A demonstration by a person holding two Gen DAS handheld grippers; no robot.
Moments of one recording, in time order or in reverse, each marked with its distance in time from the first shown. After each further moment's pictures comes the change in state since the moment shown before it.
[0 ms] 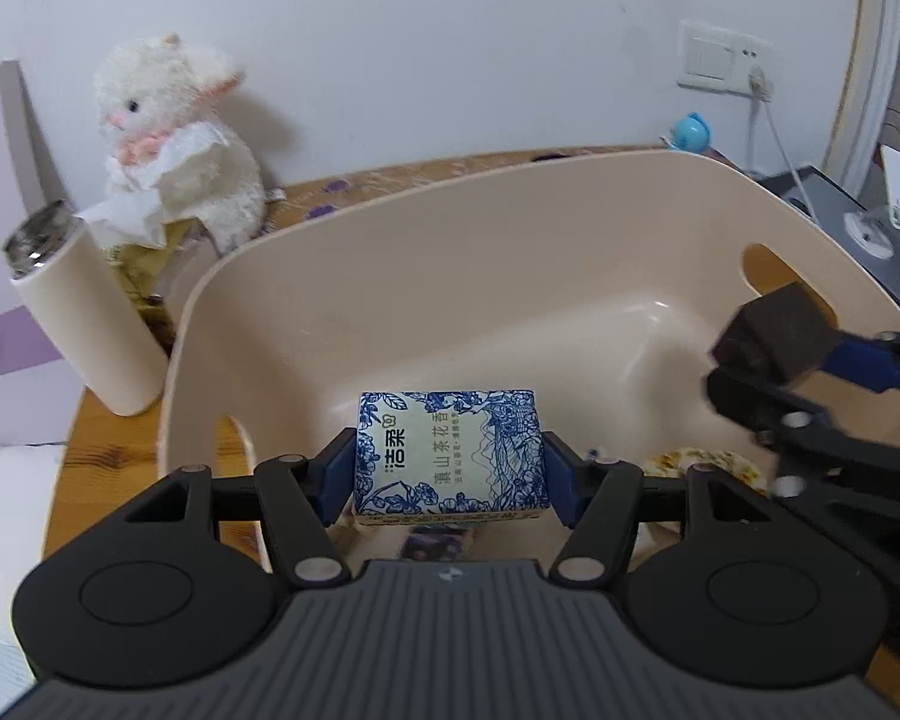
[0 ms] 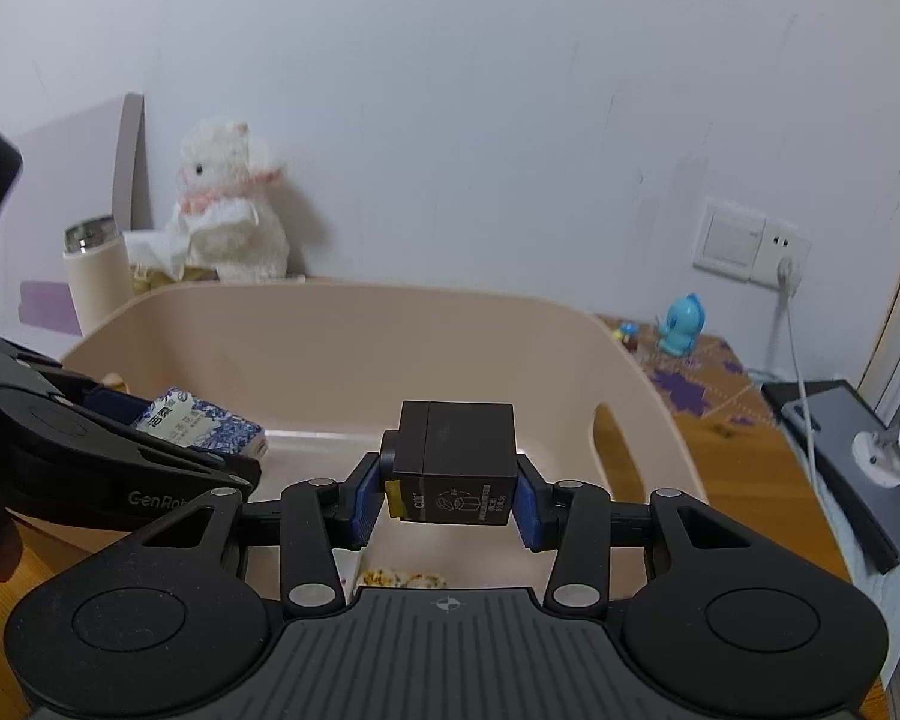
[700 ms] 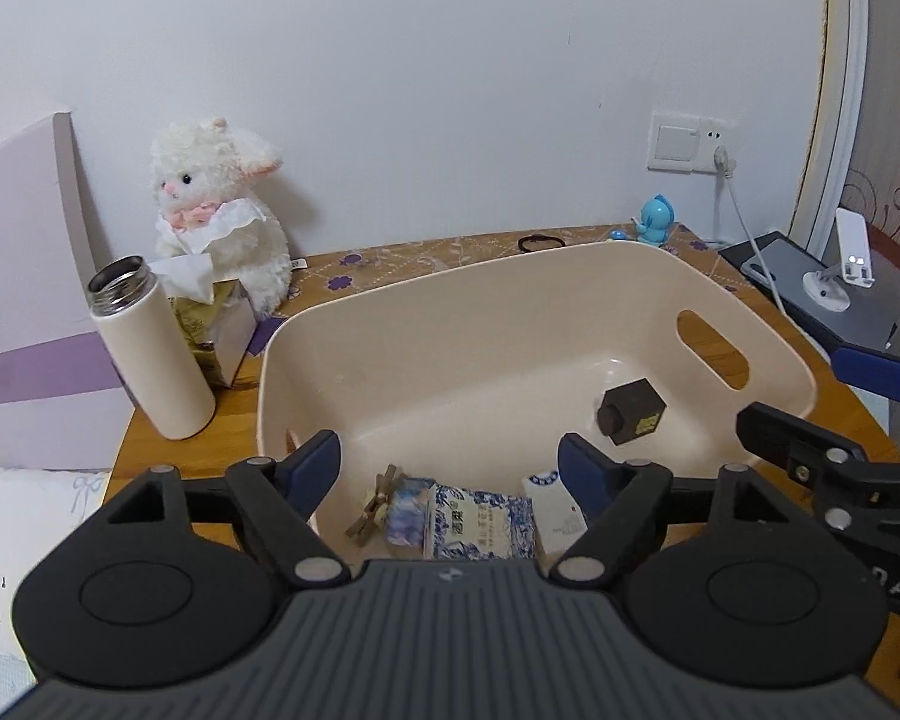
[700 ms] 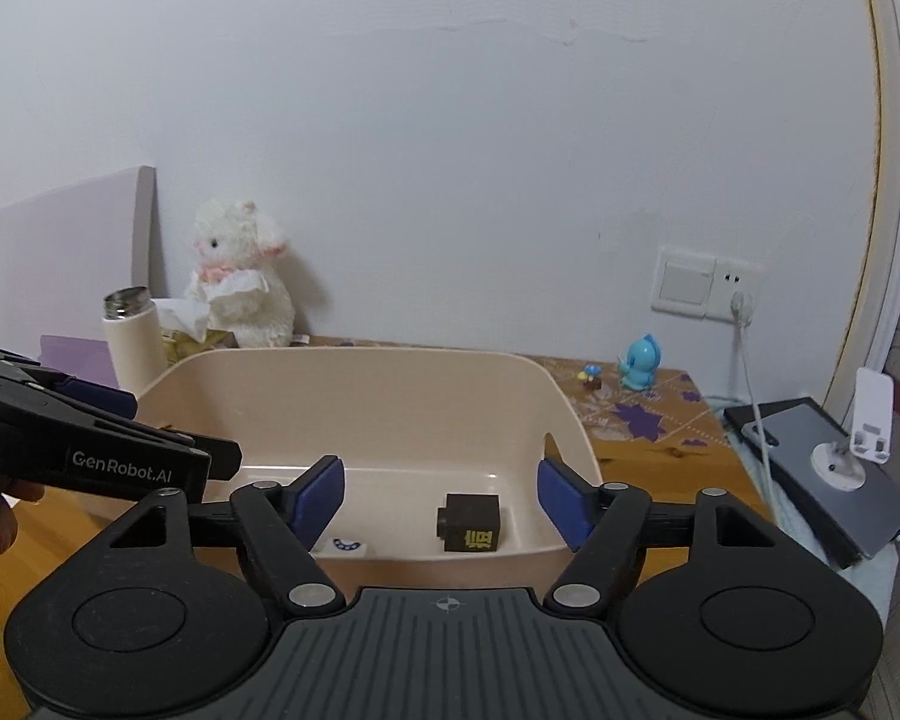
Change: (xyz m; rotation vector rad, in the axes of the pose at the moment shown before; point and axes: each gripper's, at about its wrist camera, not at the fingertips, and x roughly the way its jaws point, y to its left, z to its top) left arm -0.088 0.004 -0.015 -0.023 -0.155 -0.007; right arm -0.095 -0.011 -0.004 0.035 -0.133 -0.003
